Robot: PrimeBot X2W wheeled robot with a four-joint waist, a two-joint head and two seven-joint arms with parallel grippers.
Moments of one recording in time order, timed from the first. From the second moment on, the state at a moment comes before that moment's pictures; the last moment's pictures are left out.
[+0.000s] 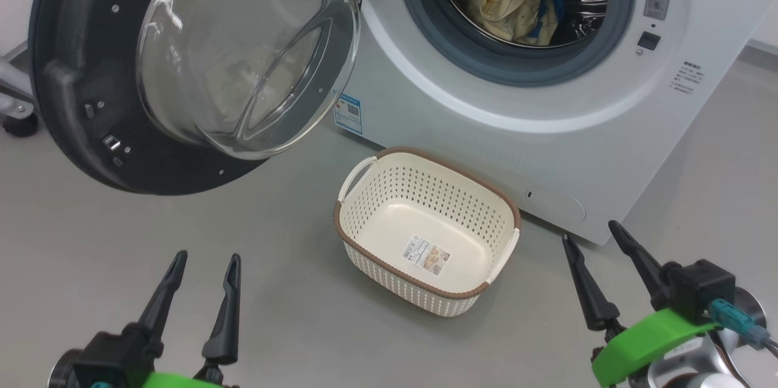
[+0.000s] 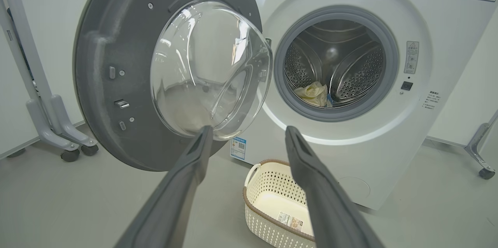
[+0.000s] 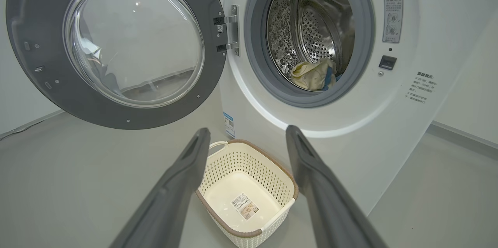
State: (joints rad) left arm -0.01 0.50 -0.49 -0.21 -0.54 0.25 -0.23; right arm 0.12 -0.04 0.05 -0.14 0.11 0.13 0.02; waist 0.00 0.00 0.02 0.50
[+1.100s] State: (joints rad) left arm -0.09 0.38 -0.19 -0.20 -0.93 0.24 -0.25; right arm 0.12 -0.04 0.05 -0.14 0.11 0.13 0.02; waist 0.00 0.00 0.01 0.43
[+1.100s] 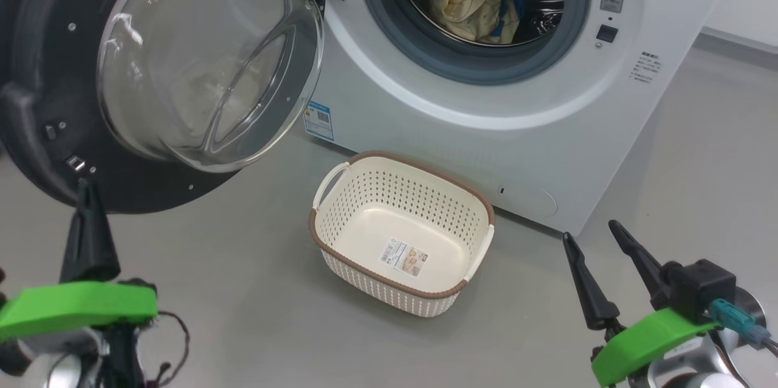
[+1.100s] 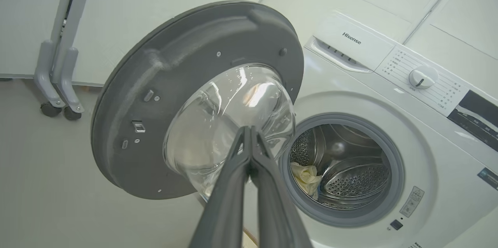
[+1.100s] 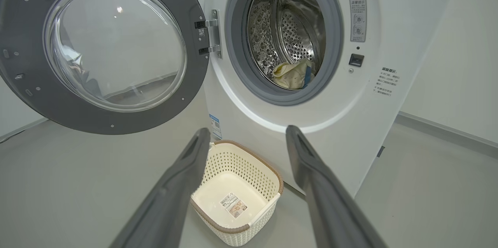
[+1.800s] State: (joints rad) left arm -0.31 0.37 0.16 0.00 -1.64 -0.07 -0.02; right arm 0.12 -0.04 0.04 -0.18 0.11 0.13 0.05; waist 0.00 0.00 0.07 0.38
